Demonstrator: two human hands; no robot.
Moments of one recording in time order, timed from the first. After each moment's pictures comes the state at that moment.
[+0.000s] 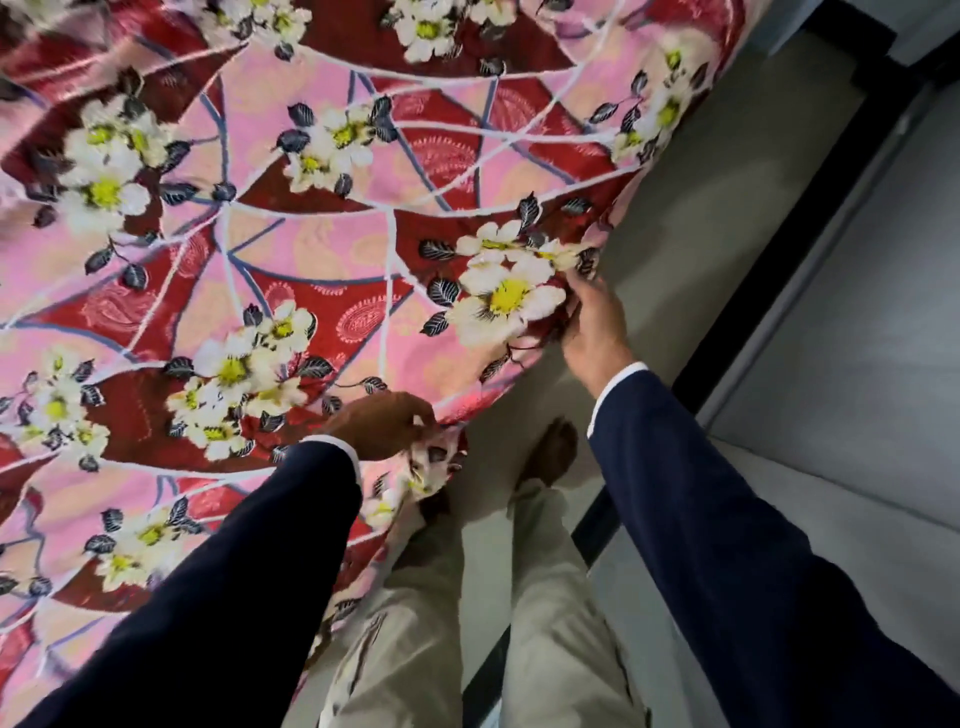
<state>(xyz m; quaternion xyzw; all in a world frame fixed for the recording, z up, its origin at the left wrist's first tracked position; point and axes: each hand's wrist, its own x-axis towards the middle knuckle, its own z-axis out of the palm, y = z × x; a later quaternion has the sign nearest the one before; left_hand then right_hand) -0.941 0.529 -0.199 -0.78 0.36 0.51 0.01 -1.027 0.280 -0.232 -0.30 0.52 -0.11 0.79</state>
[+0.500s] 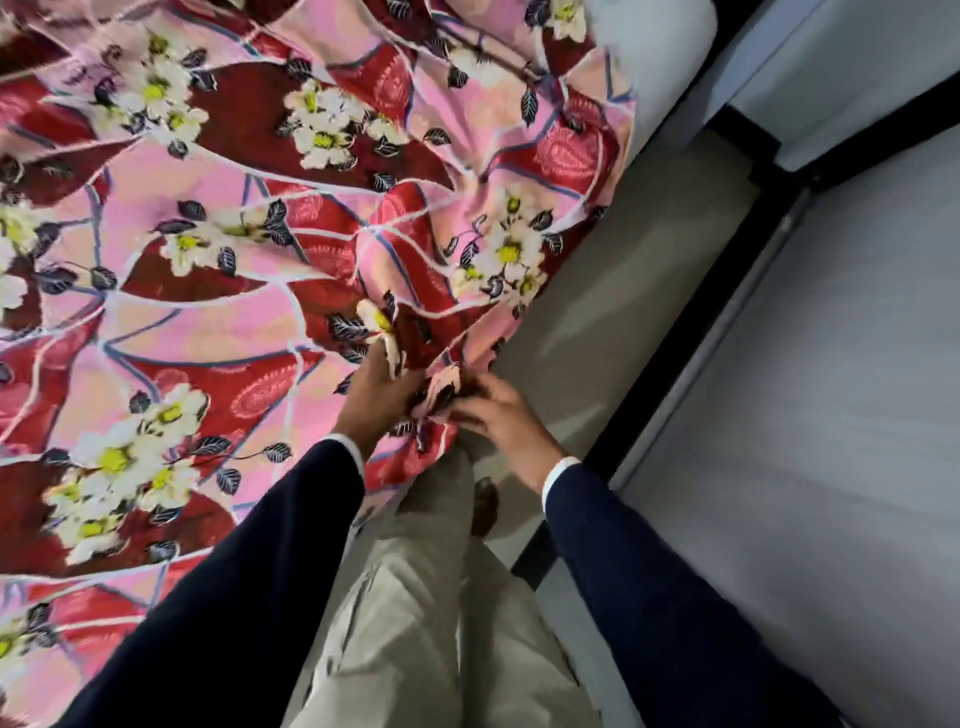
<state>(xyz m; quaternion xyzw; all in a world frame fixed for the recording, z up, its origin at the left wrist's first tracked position) -0.914 0.337 -0.239 -0.80 0.03 0.42 -0.42 -1.037 0.197 -0.207 -0.47 0.41 0.14 0.77</state>
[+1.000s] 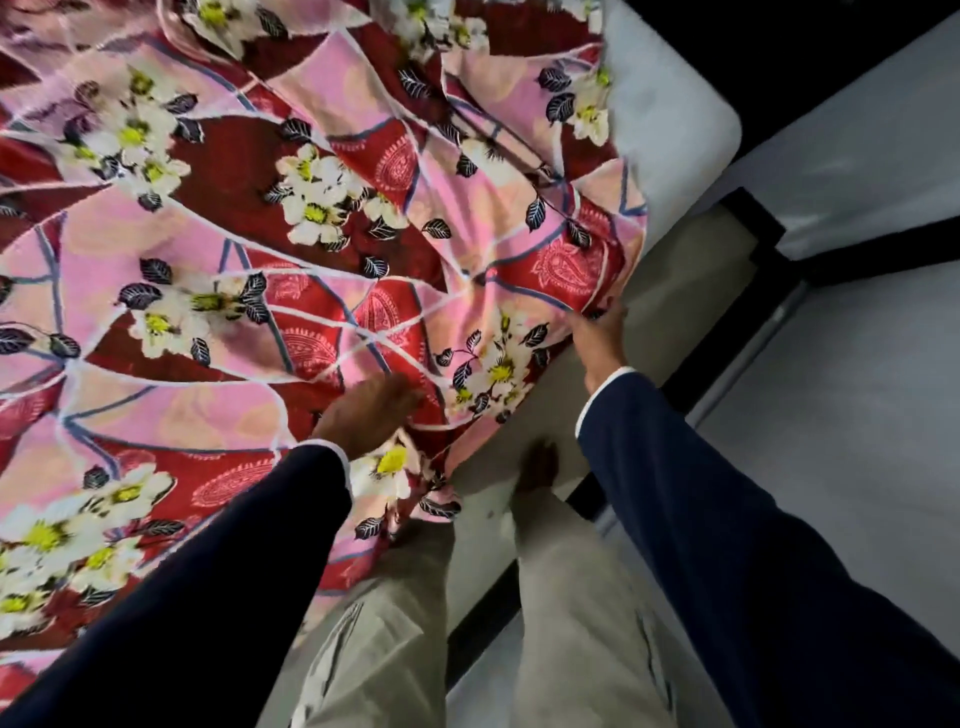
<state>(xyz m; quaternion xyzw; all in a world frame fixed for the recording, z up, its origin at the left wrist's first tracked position) -0.817 0.251 -0.236 -0.83 0.21 0.47 -0.23 -0.893 -0.039 -0.268 -0.58 0.60 -0.01 0.55</state>
